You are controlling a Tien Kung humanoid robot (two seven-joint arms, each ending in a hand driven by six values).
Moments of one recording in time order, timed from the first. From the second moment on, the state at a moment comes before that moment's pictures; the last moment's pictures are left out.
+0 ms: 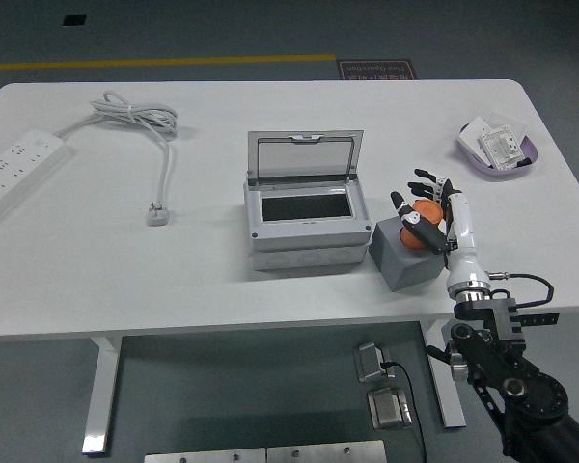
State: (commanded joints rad) left arm 0.01 0.06 -1.54 -0.18 1.53 0.05 0.40; right arm 0.19 -0.09 1.14 1.07 -1.26 -0.47 0.44
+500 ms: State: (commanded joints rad) left arm 0.01 0.06 -1.54 -0.18 1.53 0.05 0.40; right arm 0.20 -0.09 1.13 1.06 -1.25 -0.46 0.43
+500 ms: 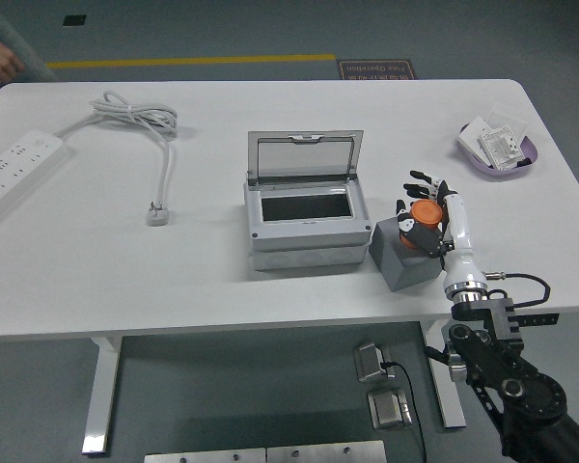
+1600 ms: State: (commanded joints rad) left arm 0.01 0.05 -1.54 -0.18 1.53 0.05 0.39; right arm 0.19 -0.09 1.08 1.05 -1.05 -0.41 0.47
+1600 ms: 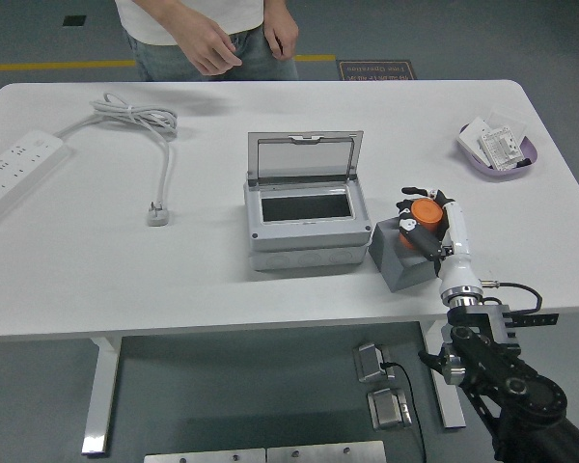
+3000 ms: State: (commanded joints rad) left arm 0.01 0.06 -1.54 -0.18 1.53 0.05 0.41; right arm 0.46 -0.10 0.94 1.17 -1.57 -0.45 0.12
